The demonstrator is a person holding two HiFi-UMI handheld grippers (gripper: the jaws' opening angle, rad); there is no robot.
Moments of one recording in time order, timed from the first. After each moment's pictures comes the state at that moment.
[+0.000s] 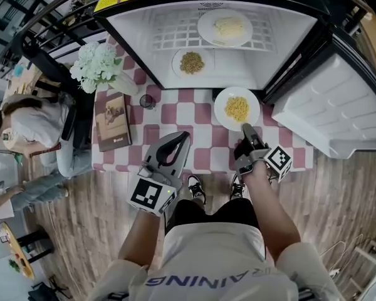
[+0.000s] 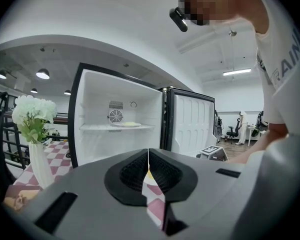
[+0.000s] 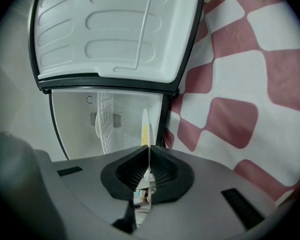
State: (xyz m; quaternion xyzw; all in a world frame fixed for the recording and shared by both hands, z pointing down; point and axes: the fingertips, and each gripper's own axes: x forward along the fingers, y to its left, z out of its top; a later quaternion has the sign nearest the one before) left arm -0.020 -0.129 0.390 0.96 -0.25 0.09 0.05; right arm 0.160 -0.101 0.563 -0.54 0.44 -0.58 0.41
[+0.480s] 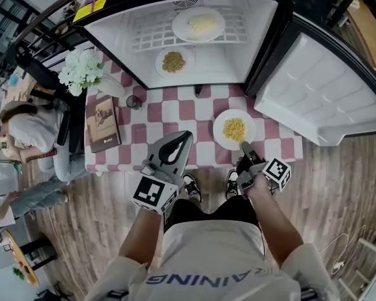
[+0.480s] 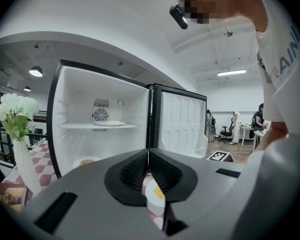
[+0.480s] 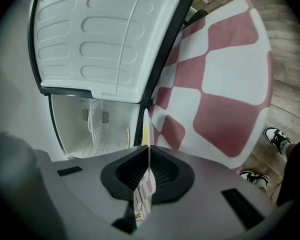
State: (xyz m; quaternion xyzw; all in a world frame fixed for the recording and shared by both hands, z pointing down) left arm 0.030 -0.088 0.391 0.97 -0.22 0.10 0.05; right arm 0.182 0.001 0.600 -0.56 0.43 -0.62 0.34
